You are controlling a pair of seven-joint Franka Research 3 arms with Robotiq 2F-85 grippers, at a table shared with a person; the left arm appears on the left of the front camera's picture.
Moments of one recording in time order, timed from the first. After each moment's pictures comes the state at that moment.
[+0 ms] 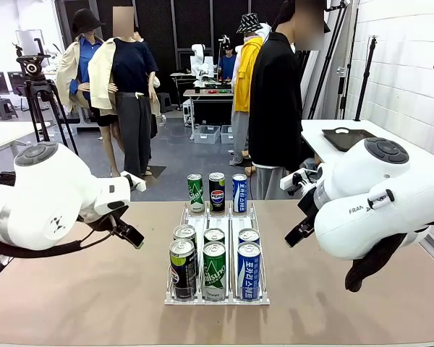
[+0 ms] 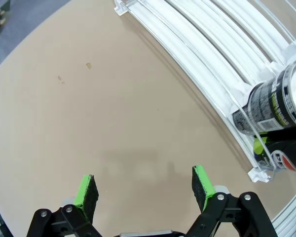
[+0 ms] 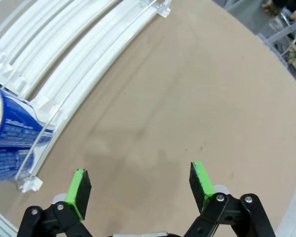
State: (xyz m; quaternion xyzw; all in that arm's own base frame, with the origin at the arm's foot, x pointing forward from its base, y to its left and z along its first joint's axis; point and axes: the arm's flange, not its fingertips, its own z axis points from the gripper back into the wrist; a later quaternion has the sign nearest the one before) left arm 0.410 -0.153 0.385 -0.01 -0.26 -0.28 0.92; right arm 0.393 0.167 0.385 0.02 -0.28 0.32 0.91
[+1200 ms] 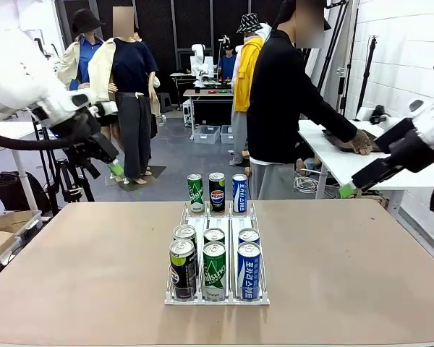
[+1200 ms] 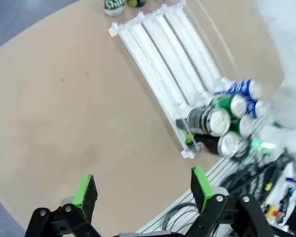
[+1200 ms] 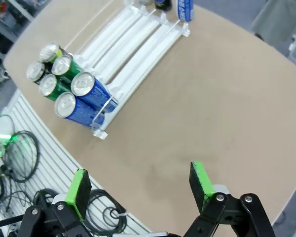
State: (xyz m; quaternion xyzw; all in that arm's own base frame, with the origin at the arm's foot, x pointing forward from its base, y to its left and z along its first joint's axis) left arm 0.504 -0.067 0.549 -0.20 -0.12 -0.23 0.94; right arm 0.355 0.029 0.528 0.22 -0.26 0.30 0.89
